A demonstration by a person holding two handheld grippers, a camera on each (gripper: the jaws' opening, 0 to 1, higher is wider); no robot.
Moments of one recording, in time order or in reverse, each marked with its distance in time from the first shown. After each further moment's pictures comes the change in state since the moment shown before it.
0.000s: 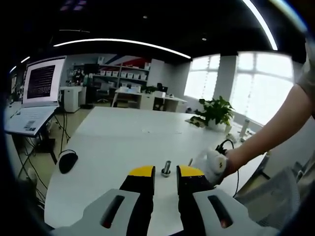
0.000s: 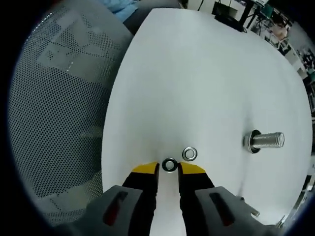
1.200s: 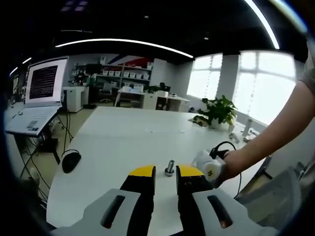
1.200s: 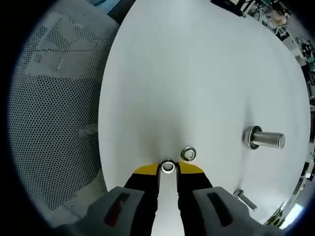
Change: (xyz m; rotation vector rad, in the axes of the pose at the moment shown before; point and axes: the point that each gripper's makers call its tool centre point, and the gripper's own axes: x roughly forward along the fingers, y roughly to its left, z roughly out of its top) left arm -0.001 0.006 0.000 0.005 0.004 0.030; right arm 0.001 -0.002 0.000 0.097 0.148 -0.028
